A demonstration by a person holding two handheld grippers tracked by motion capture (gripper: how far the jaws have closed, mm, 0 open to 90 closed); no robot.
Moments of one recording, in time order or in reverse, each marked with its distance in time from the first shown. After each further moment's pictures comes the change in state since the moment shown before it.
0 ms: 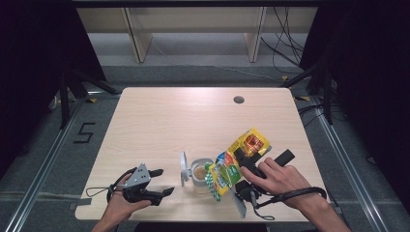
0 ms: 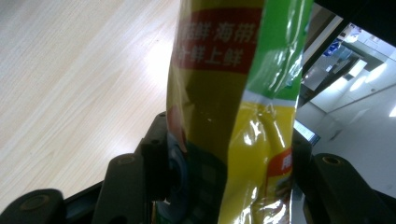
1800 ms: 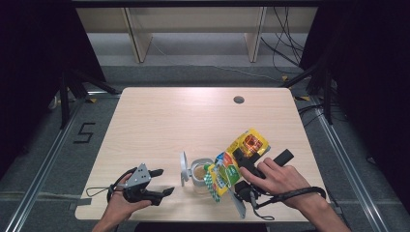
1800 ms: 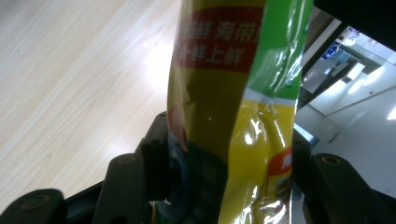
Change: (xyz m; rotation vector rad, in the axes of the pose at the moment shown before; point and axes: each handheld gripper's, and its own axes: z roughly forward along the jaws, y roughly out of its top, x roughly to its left) left arm 0.000 0.000 0.000 0.003 0.000 0.004; right arm -0.002 0.001 0.000 -0.011 0.006 -0.009
